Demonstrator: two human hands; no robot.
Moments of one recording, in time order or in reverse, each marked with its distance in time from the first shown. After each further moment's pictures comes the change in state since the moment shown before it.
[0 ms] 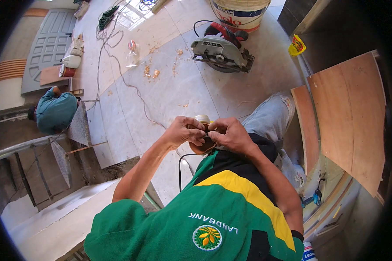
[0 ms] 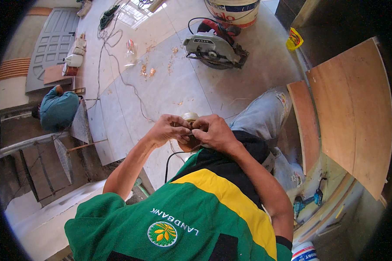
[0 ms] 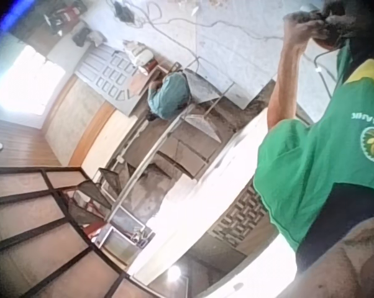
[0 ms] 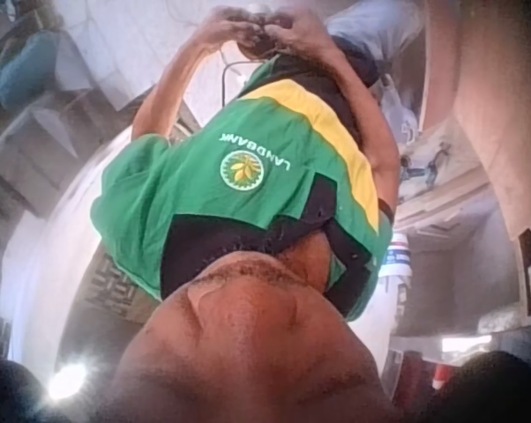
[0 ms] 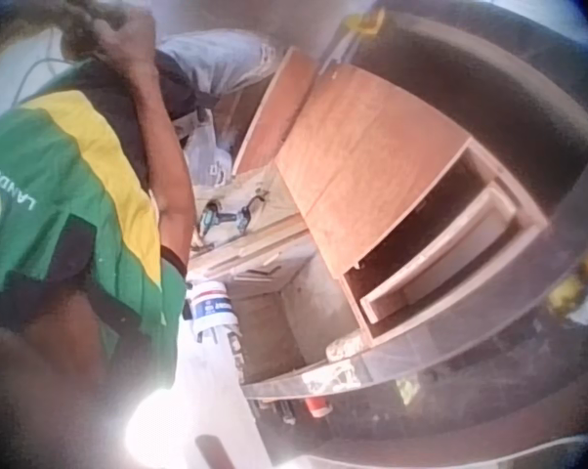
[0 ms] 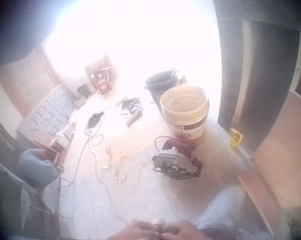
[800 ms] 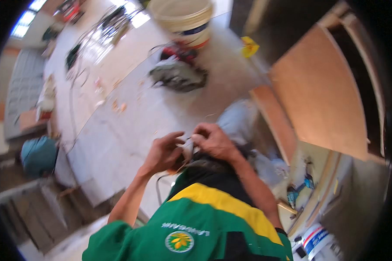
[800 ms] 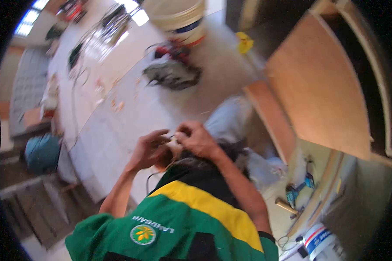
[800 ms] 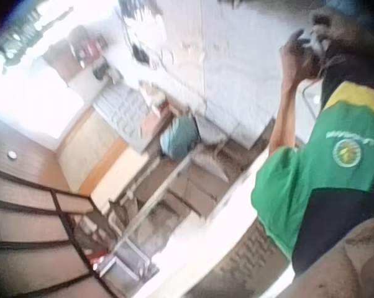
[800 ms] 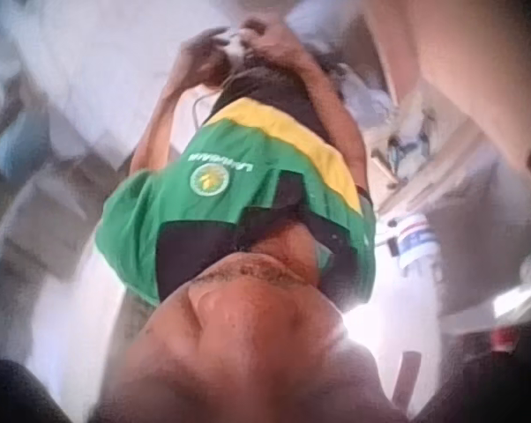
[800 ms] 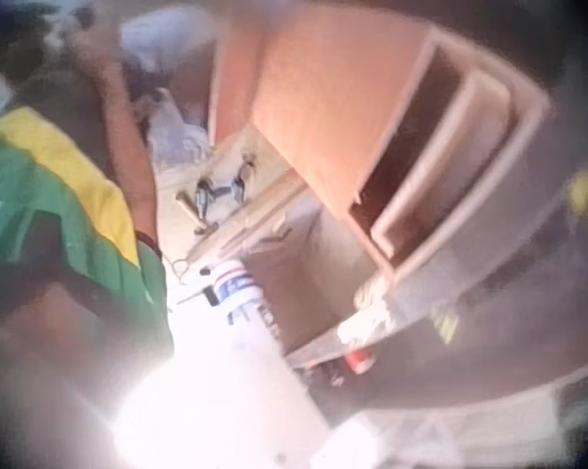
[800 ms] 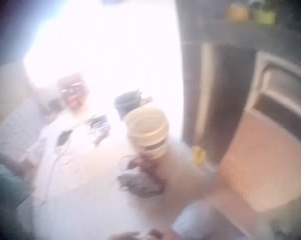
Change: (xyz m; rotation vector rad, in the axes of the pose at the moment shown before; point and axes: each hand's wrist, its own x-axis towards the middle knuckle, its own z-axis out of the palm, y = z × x) left_hand 0.006 0.037 0.063 0.614 0.082 0.507; right_hand -0.018 0.004 -0.046 0.197 0.193 -0.070
